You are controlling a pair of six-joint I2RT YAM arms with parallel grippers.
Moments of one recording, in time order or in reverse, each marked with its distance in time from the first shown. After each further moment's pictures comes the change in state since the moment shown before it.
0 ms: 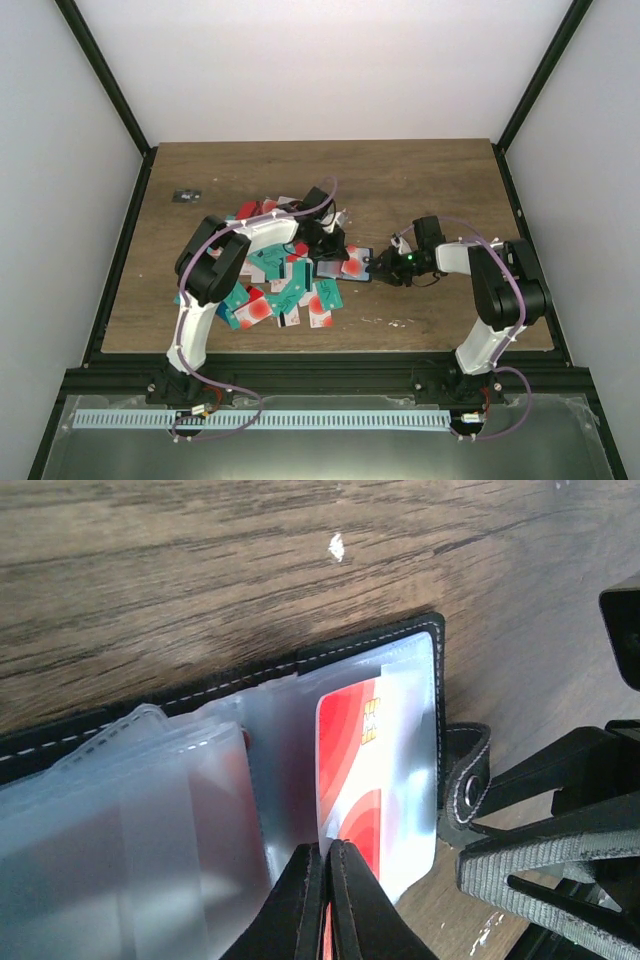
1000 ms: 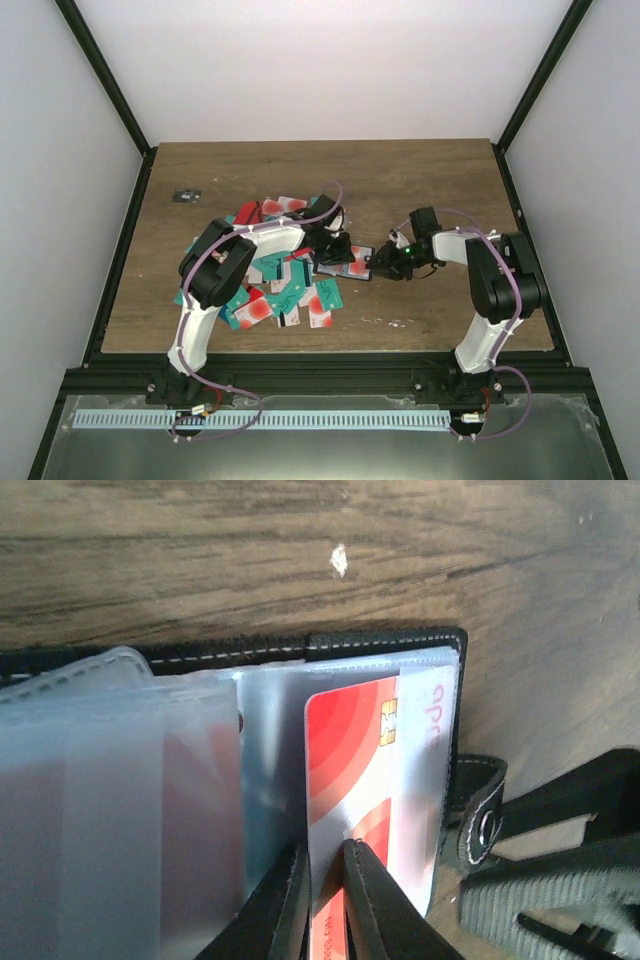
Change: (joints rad) left arm -0.054 -0.002 -0.047 0.122 -0.087 -0.143; right arm -0.002 0.053 0.118 -0.156 0.029 -0.074
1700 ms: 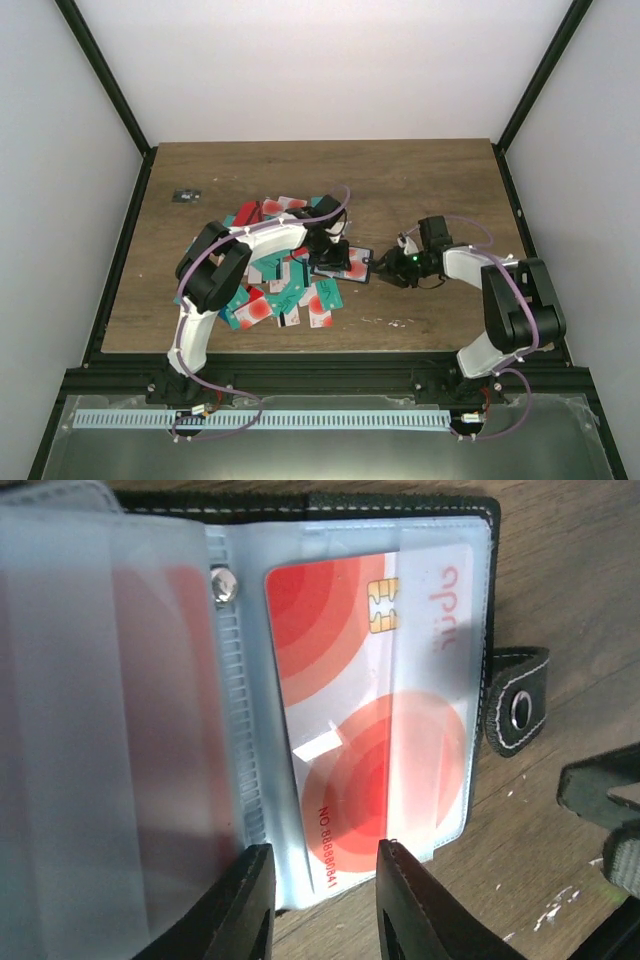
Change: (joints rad) left arm -0.031 -0.041 0.044 -0.250 -0.060 0.167; right arm -0.010 -0.192 -0.135 0.053 0.026 0.077
